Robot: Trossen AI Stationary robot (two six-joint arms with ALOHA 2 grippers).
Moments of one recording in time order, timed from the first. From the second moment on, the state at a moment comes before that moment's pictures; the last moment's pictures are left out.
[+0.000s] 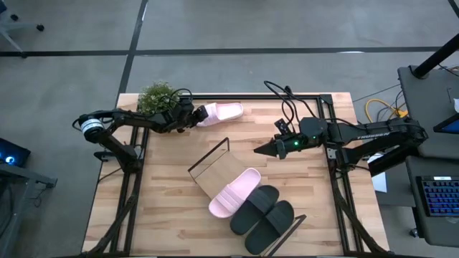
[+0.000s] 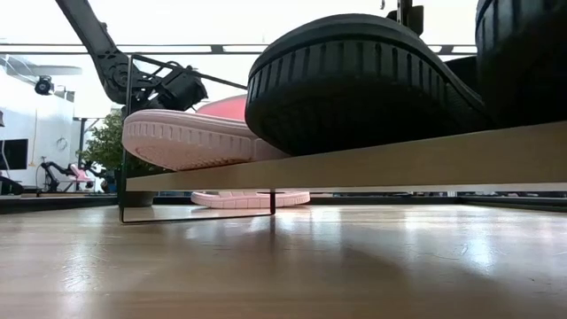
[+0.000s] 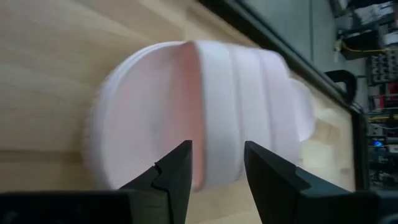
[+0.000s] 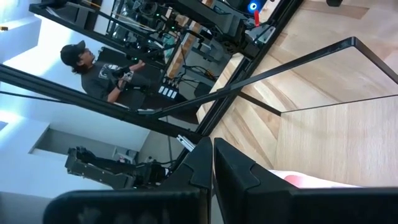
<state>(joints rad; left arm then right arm) 0.60 1.51 0.59 0.28 -0.11 -1.21 0.07 1.12 0.91 -0.02 -0.08 1.07</state>
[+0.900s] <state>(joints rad) 0.60 1.65 0.60 0.62 -0.03 -1.25 0.07 1.12 0.91 -0.02 -0.08 1.07</state>
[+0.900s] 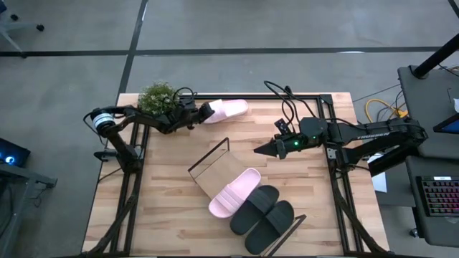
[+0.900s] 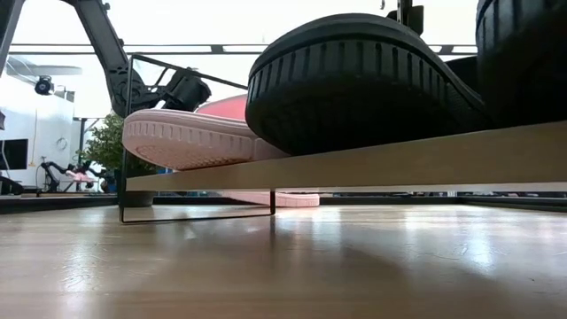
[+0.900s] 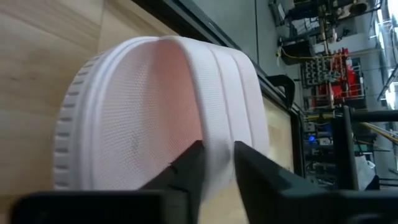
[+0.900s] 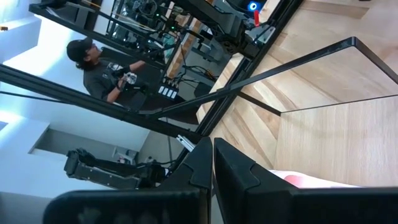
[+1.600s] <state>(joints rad) 0.60 1.61 0.60 0.70 0.06 -1.22 0.07 1.12 0.91 -0.02 -0.05 1.05</state>
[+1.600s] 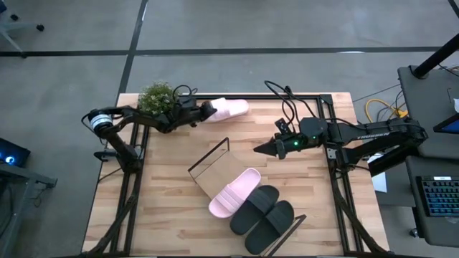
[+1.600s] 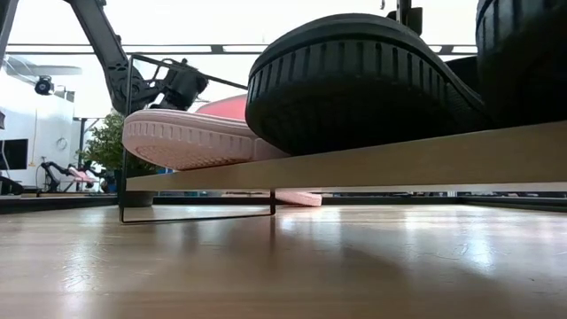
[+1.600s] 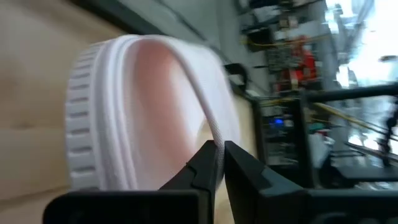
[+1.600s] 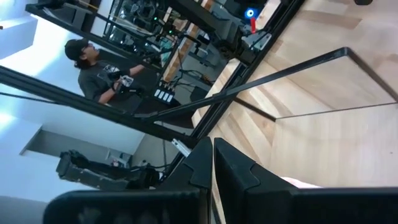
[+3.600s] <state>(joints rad) 0.01 0.88 1.03 -0.15 -0.56 -0.93 0.05 1.11 0.91 -0.13 0.00 0.98</state>
